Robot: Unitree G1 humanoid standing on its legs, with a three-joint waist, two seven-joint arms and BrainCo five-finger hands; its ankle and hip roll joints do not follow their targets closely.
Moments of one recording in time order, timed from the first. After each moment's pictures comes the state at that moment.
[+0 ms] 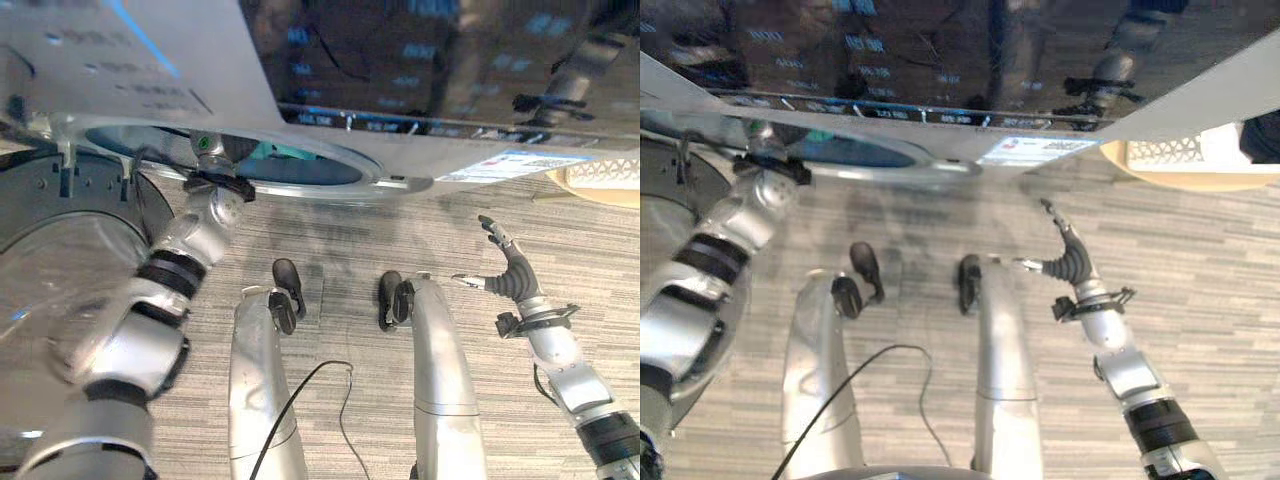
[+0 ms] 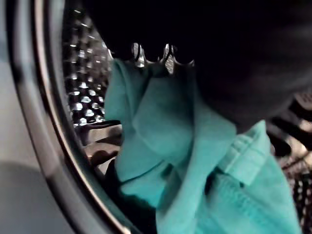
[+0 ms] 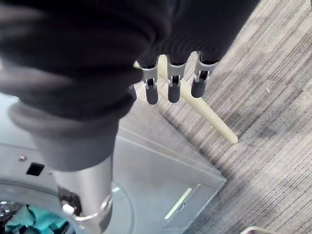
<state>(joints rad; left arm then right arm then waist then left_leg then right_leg) -1.00 0.61 -0.46 0.73 0.19 -0.08 0.52 -0.13 -0.57 0.19 0.10 -0.02 -0.28 -0.21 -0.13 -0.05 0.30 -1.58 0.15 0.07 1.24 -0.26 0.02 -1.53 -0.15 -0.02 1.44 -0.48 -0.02</state>
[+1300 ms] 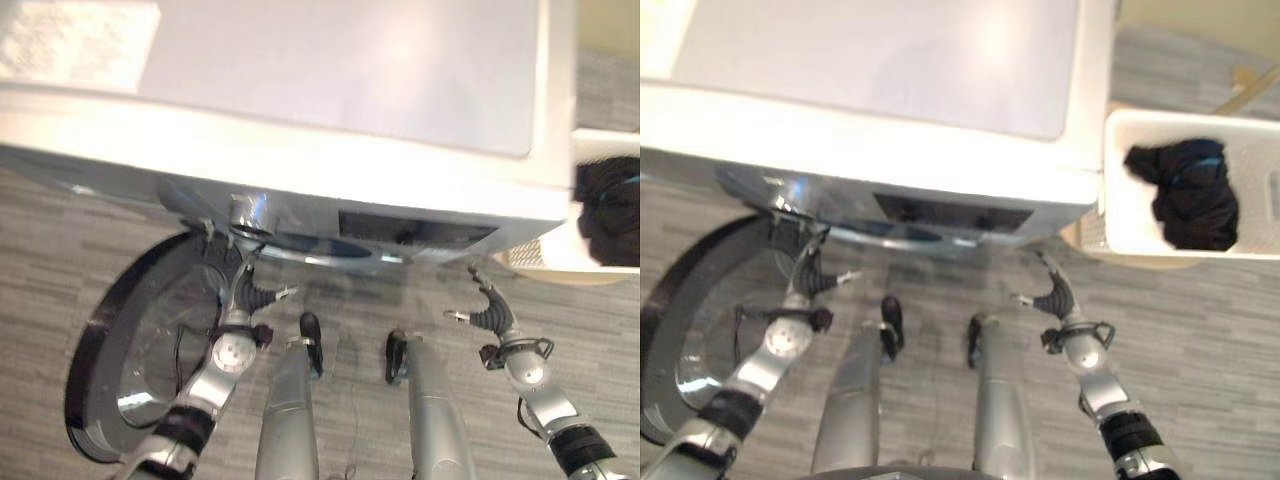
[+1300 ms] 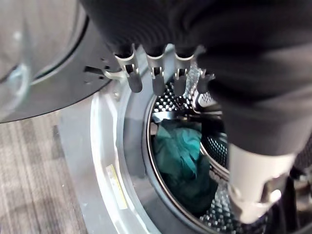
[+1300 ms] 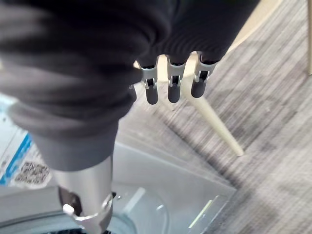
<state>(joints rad) -0.13 0.44 -0.24 0.47 -0.08 -0.20 0.23 -0.09 -0.44 0.20 0.46 -0.08 -0.20 -0.20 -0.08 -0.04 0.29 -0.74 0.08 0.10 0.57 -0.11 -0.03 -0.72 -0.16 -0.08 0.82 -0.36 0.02</state>
